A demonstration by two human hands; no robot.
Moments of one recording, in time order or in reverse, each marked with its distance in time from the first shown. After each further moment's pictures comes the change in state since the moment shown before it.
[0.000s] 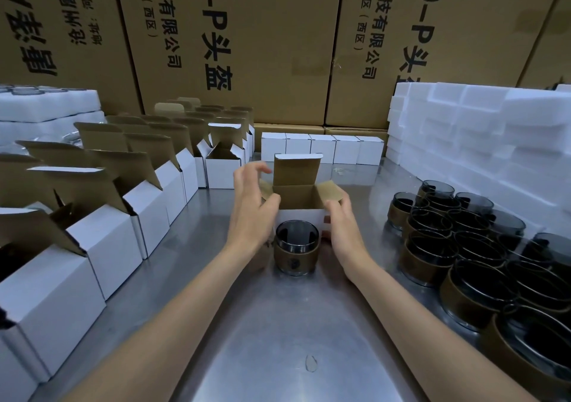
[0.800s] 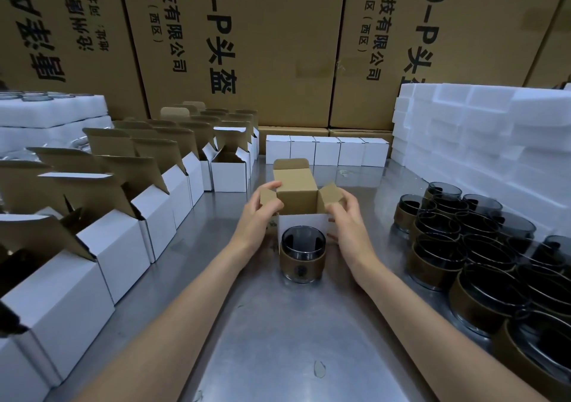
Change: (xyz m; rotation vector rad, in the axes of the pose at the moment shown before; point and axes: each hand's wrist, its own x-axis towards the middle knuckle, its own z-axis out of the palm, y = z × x) left_hand 0.002 -0.014 -0.005 -0.372 -0.270 -0.317; right_hand -0.003 -0.007 0.000 0.071 0.006 0.007
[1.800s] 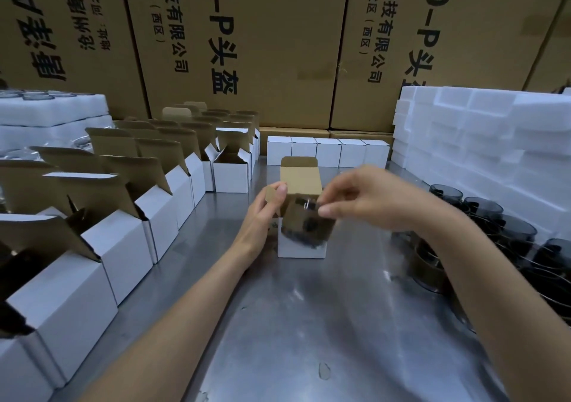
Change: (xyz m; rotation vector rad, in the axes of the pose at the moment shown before) left_hand -0.002 -0.001 0.000 -0.039 -0.041 0.067; right_hand -0.024 -0.119 -0.028 -0.870 -0.525 -0.258
